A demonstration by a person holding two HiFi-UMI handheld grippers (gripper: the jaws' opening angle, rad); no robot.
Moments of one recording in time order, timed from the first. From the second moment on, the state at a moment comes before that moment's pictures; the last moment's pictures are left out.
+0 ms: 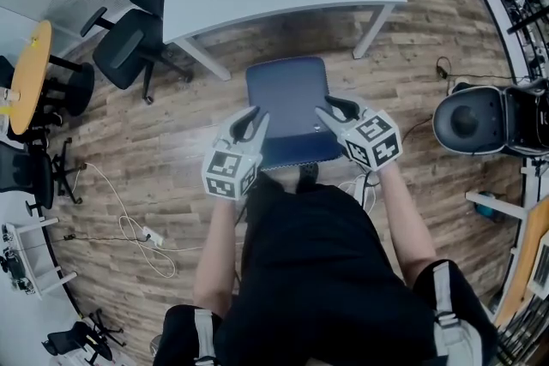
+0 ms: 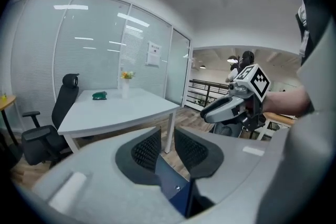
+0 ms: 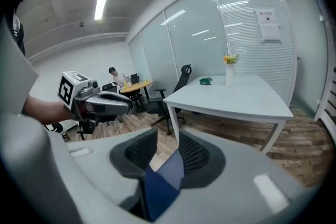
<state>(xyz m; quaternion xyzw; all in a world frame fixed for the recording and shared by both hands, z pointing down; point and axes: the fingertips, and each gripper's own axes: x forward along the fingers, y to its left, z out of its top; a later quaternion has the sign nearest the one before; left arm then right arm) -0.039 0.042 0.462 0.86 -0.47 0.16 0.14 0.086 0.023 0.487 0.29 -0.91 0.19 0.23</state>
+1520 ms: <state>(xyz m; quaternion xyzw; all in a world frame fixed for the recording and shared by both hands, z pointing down) -0.061 0.028 0.340 0.86 -0.51 0.04 0.07 0.074 0.004 0.350 0.33 -0.94 0.08 0.09</state>
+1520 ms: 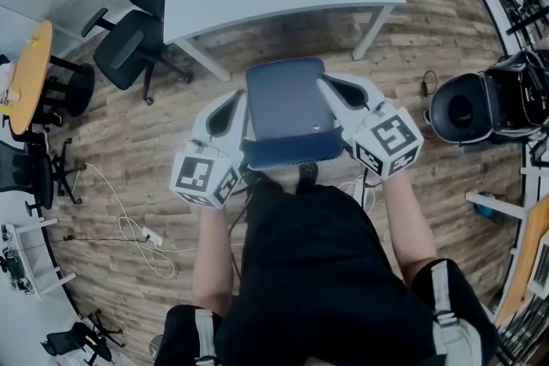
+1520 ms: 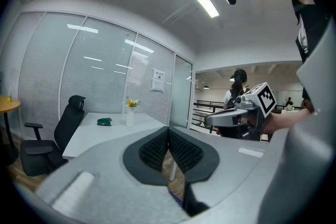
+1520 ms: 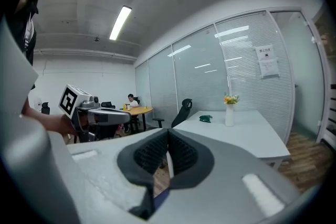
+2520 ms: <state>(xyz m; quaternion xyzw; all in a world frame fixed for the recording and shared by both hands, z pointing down) -0.065 0.041 0.340 0.85 -0.52 0.04 0.07 0.076 0.016 0.351 0.33 -0.94 0.06 0.11</state>
